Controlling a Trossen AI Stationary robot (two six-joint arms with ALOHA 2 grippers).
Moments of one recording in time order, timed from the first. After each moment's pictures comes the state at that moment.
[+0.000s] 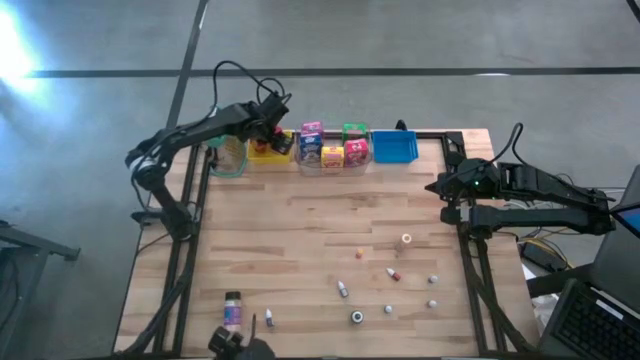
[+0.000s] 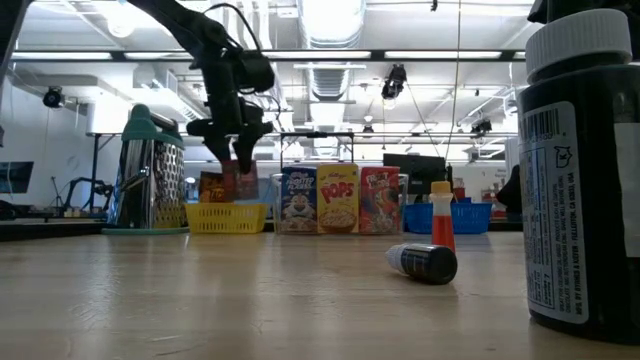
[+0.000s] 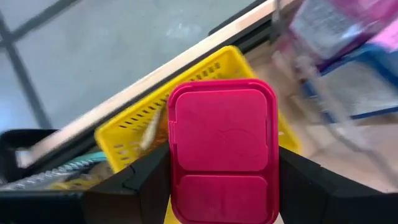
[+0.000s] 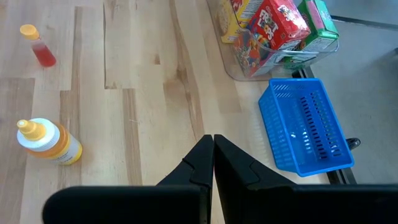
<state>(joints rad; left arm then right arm) 0.70 1.65 1.35 -0.80 -0.27 -0.25 -0.19 0.58 0.77 -0.99 0.18 -0.18</state>
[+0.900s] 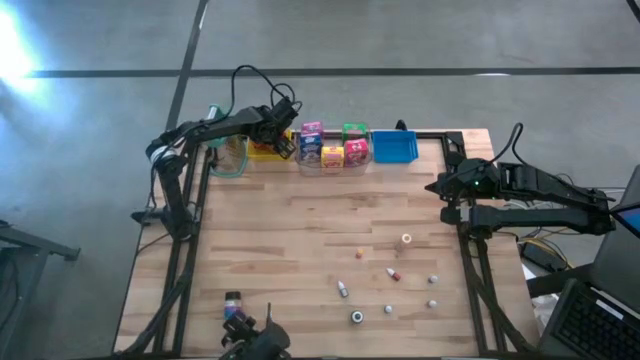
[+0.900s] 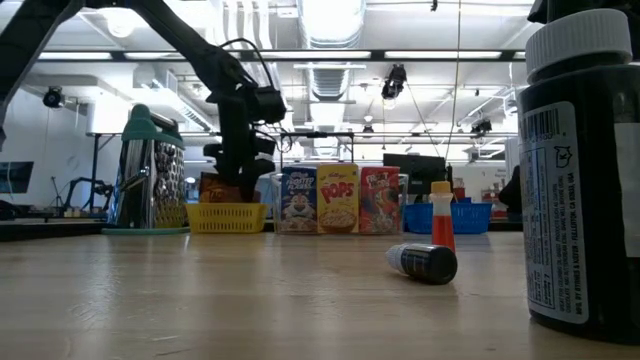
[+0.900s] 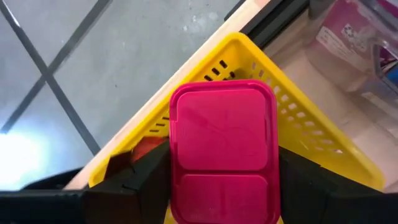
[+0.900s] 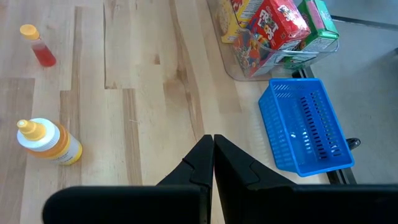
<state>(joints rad) 0.73 1.82 1.36 -0.68 -0.36 0.00 -0.19 0.58 0.77 -0.99 0.18 -0.18</state>
